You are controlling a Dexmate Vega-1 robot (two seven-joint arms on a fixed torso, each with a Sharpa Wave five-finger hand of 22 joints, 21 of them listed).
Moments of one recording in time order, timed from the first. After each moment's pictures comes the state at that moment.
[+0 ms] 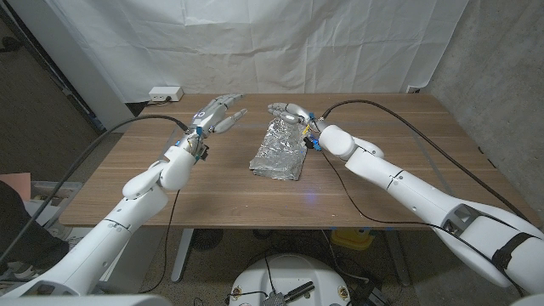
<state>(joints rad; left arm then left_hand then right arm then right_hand) 1.03 0.62 0.19 -1.68 0.67 -0.26 0.28 0.11 0.11 0.62 0.03 0.17 0.19 -0.12 0.18 0.18 0.20 -0.06 0.20 0.19 0.12 -0.04 0.17 0.17 0.03 0.02 0.32 0.20 -0.56 -0.47 -0.76 -1.50 -0.05 -0.01 -0.03 0.49 0.18 0.47 0.03 0.18 0.22 -0.04 0.20 0.19 0.19 0.03 0.20 0.19 0.11 -0.03 0.21 0.20 0.28 -0.02 0.23 0.17</state>
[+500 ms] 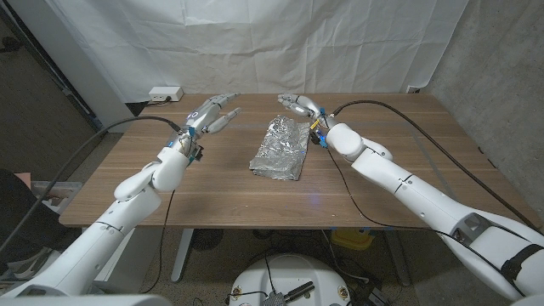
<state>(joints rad) 1.05 0.64 0.15 -1.68 0.63 -0.30 0.27 0.11 0.11 0.63 0.03 0.17 0.19 -0.12 0.18 0.18 0.20 -0.06 0.20 0.19 0.12 -0.04 0.17 0.17 0.03 0.02 0.32 0.20 -0.63 -0.50 -0.67 -1.58 0.02 -0.03 -0.11 0.50 0.18 0.47 0.02 0.18 0.25 -0.03 0.20 0.19 0.21 0.04 0.21 0.19 0.12 -0.02 0.21 0.20 0.28 -0.02 0.23 0.17</state>
